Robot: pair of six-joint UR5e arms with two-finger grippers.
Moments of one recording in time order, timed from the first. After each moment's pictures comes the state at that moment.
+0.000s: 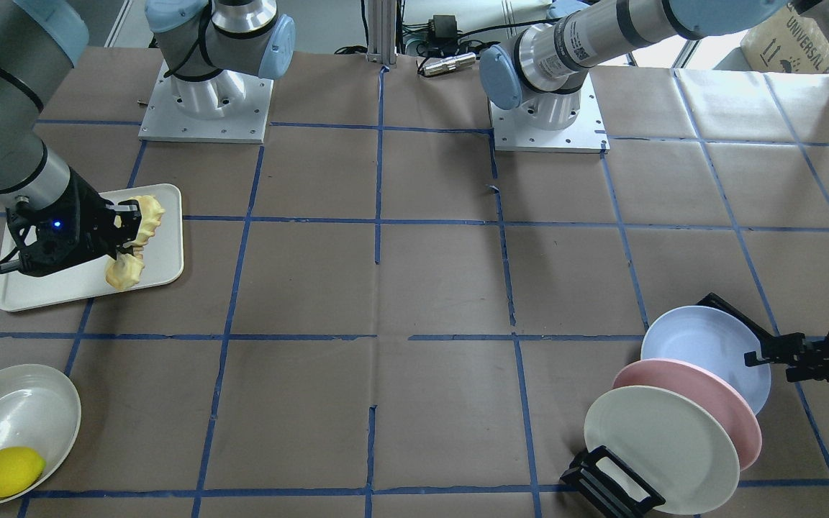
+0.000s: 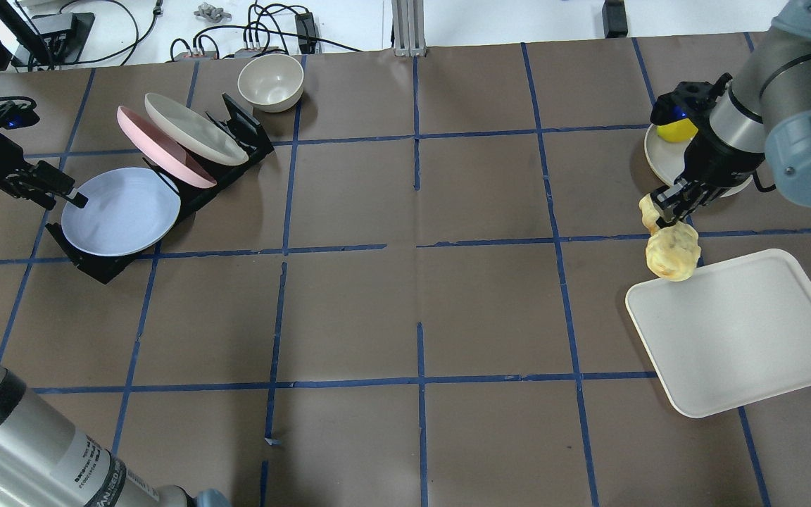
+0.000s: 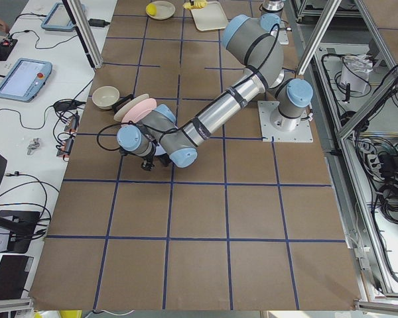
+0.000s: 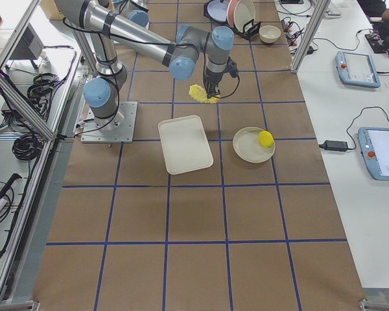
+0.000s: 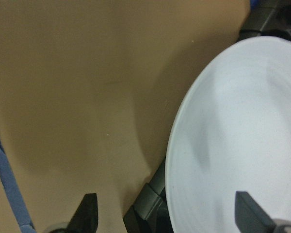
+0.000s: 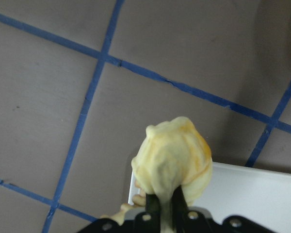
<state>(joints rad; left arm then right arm) -0.93 -2.26 -1.29 -1.44 1.39 0.87 1.27 -1.47 1.87 -1.86 -1.54 -0.68</state>
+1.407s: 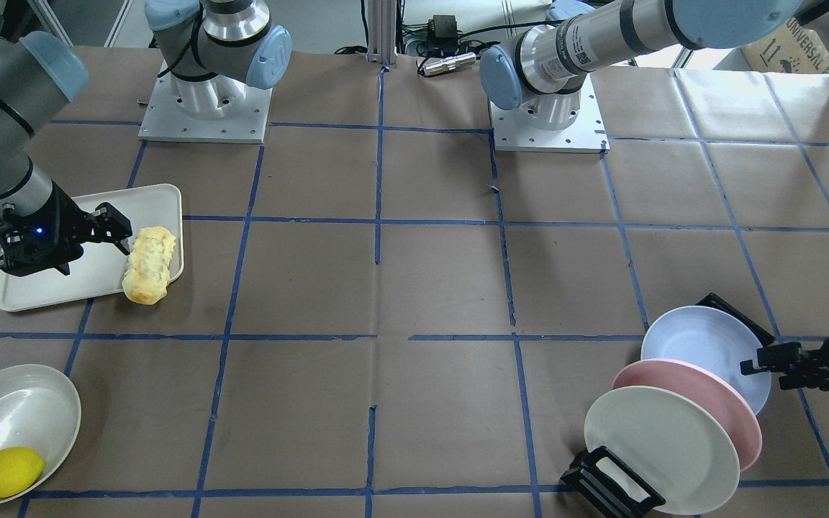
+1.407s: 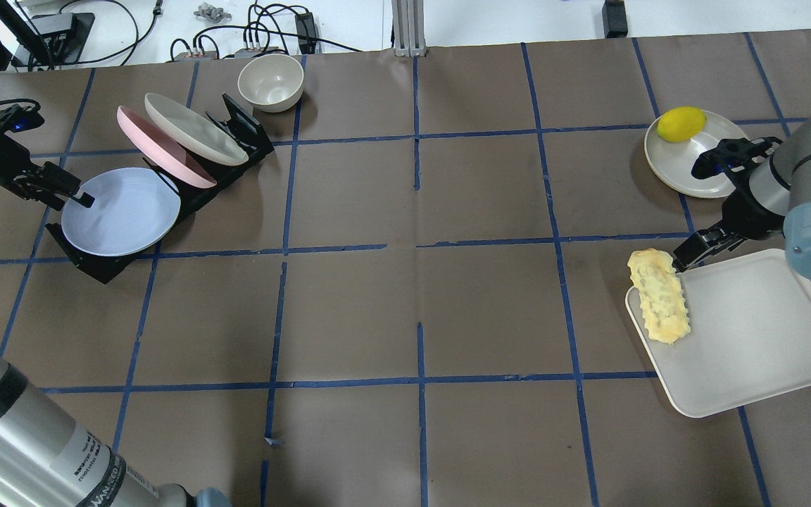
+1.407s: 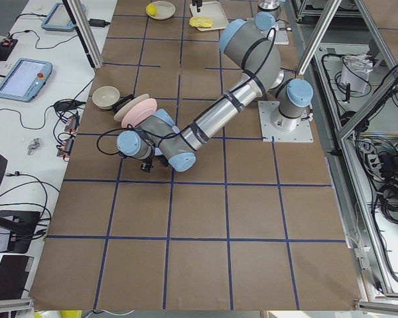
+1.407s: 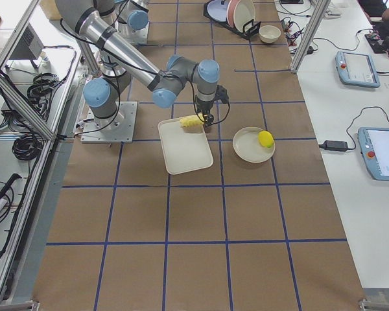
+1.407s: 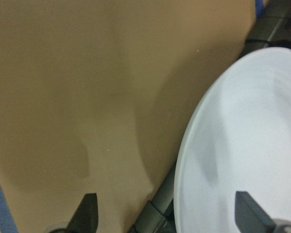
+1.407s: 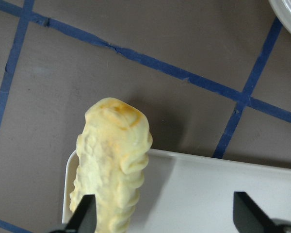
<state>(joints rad) -0.92 -2.29 -1.27 -1.44 1.36 0.87 1.15 -1.49 2.07 -2.12 -1.54 -0.80</state>
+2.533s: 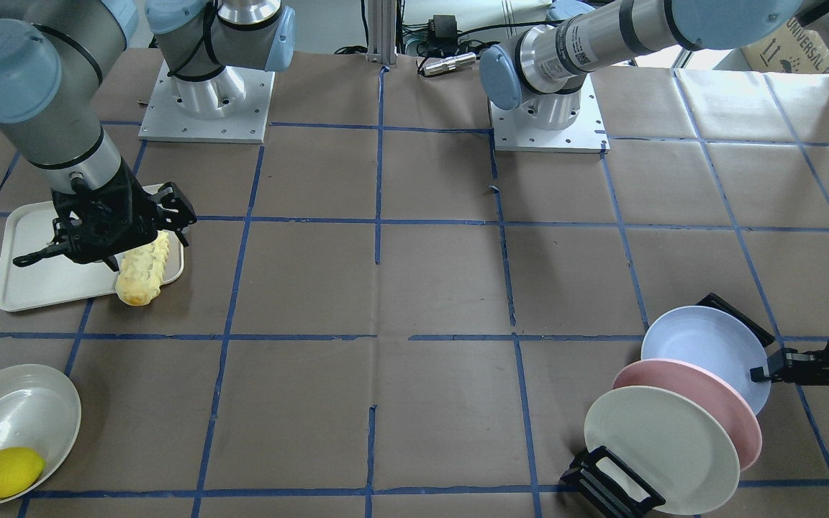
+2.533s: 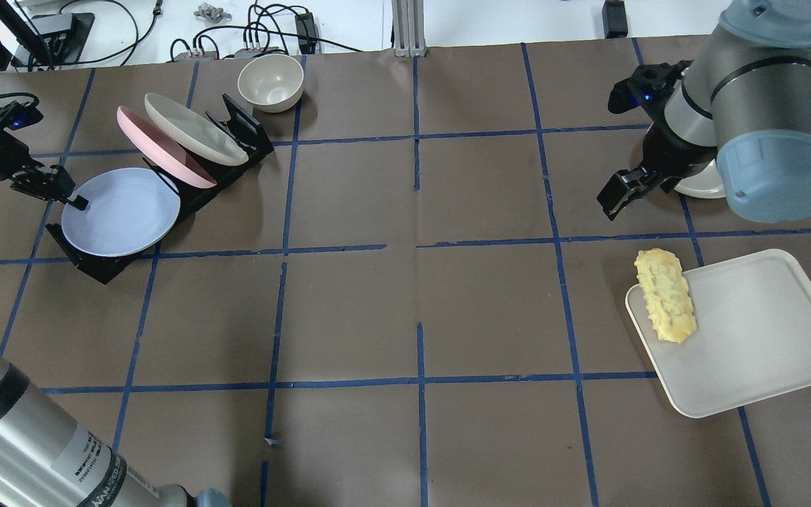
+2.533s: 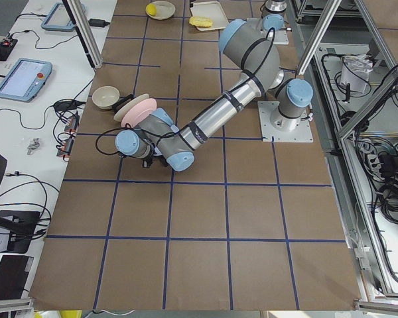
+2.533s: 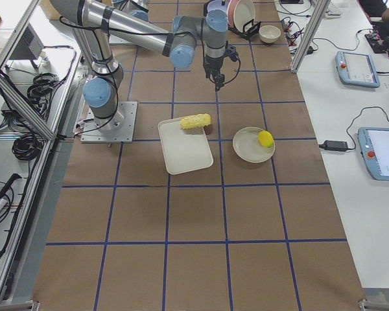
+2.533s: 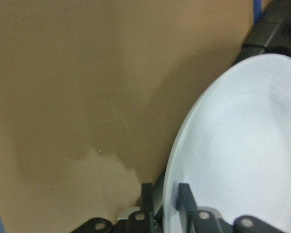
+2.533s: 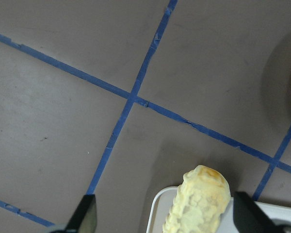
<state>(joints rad) -0.93 -2.29 -1.23 -1.51 1.35 0.83 1.45 -1.52 1.85 -1.92 -1.56 -0.55</state>
